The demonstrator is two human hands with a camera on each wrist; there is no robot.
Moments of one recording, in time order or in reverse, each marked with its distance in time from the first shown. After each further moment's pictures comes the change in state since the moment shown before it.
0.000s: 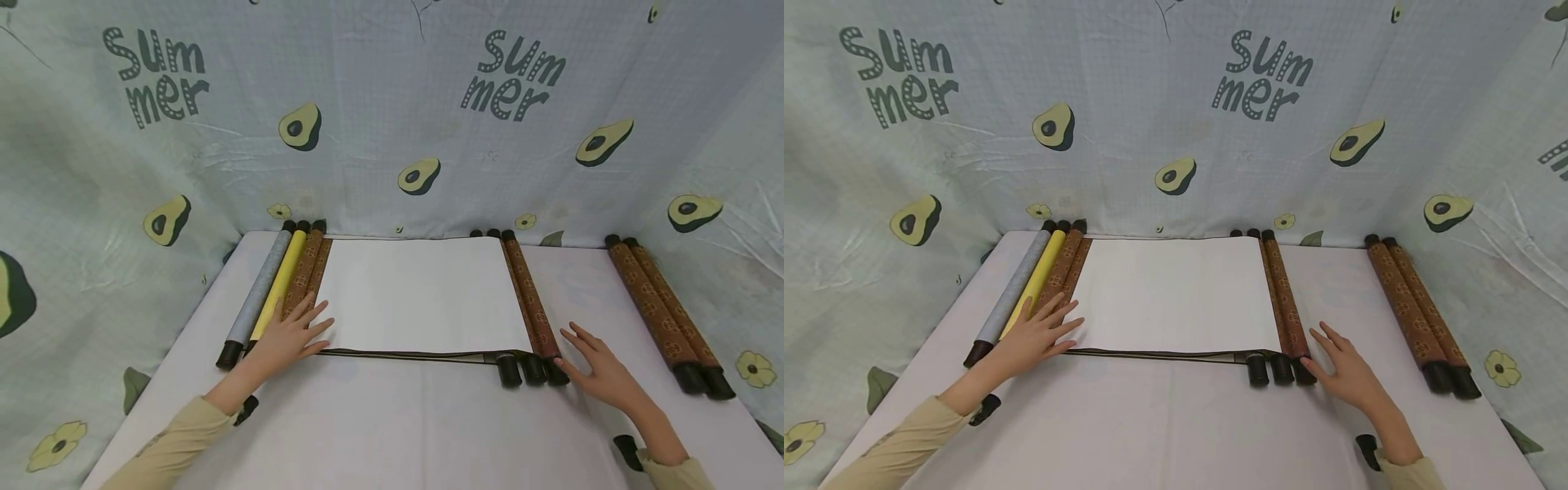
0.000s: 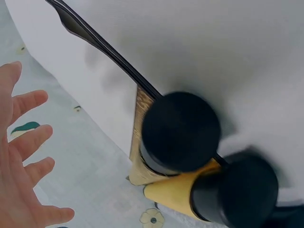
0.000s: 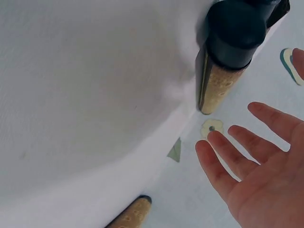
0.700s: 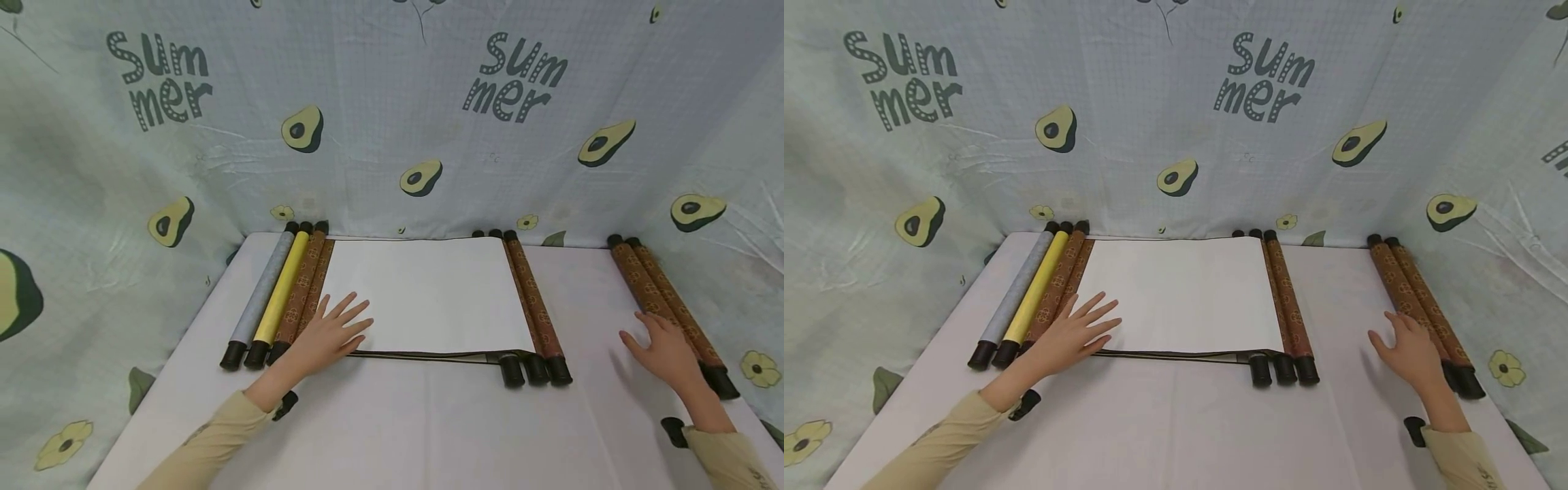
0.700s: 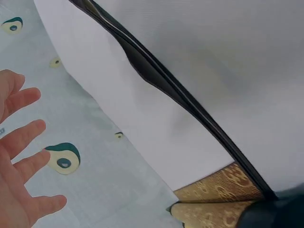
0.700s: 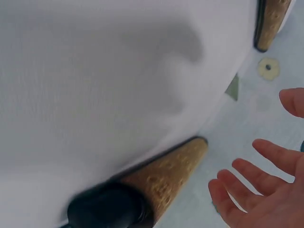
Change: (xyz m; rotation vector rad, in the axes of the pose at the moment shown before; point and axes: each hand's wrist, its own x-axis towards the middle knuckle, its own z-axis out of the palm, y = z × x) left_hand 0.033 0.038 -0.006 -0.099 0.123 0.119; right_hand 0.006 0.080 -0.039 -0.157 0.145 0.217
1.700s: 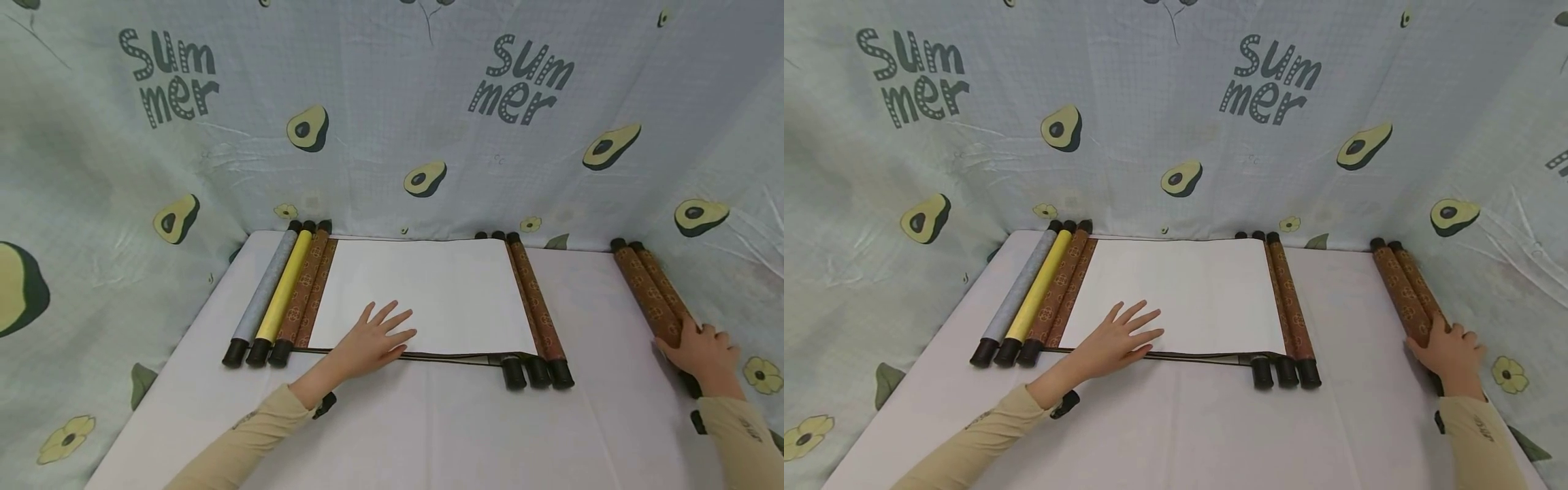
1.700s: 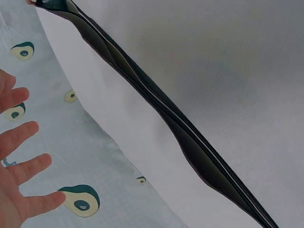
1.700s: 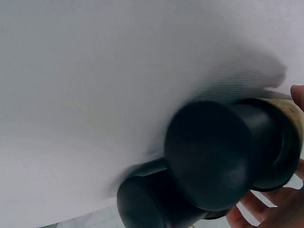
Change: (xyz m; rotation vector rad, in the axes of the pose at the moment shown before) left_hand 0.034 0.040 0.015 -0.056 0.009 0.102; right_hand 0.021 0.080 -0.005 -0.198 -0.220 0.252
